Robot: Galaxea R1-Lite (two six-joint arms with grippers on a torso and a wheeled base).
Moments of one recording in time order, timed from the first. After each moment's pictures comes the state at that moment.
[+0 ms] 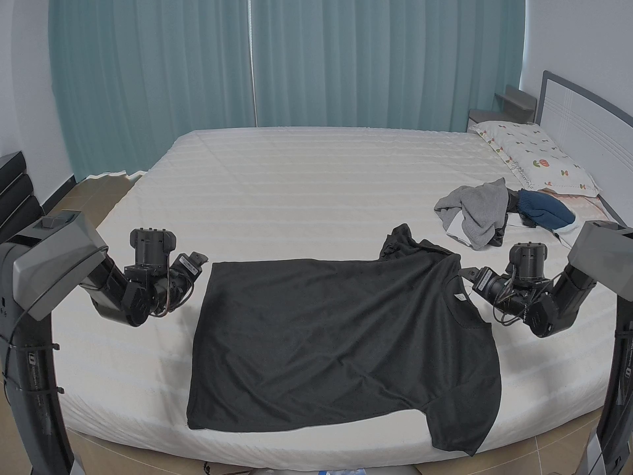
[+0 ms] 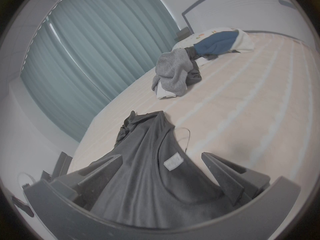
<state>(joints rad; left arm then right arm) -0.12 2.24 -0.96 -0.72 0.06 -0.94 0.07 2.25 -0.79 -0.98 0.02 0.68</state>
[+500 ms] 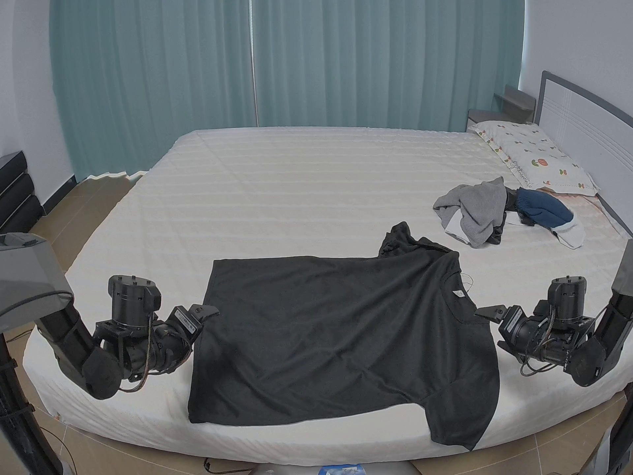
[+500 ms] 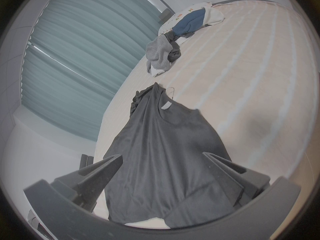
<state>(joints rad) -0.25 1.98 -0.42 -0.94 -0.06 -1.05 0.09 1.98 -0.29 -1.11 0.16 0.87</state>
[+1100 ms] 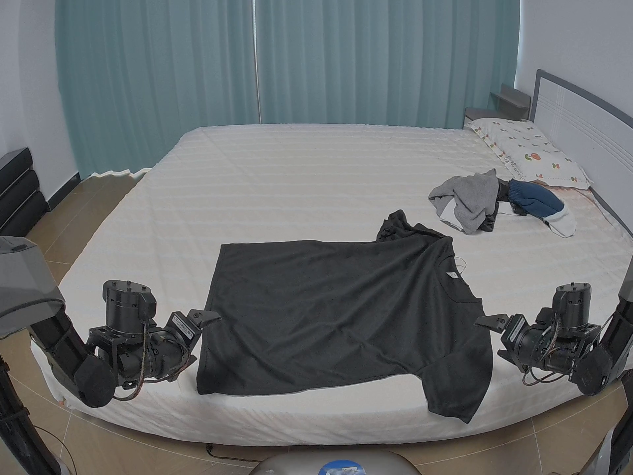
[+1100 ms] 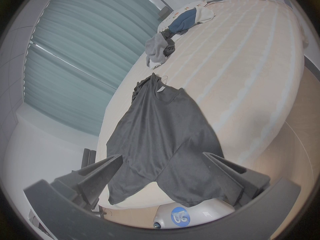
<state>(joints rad) -0.25 1.95 -0.39 -0.94 -0.09 -1.12 0.12 1.94 -0.24 -1.12 0.17 0.88</state>
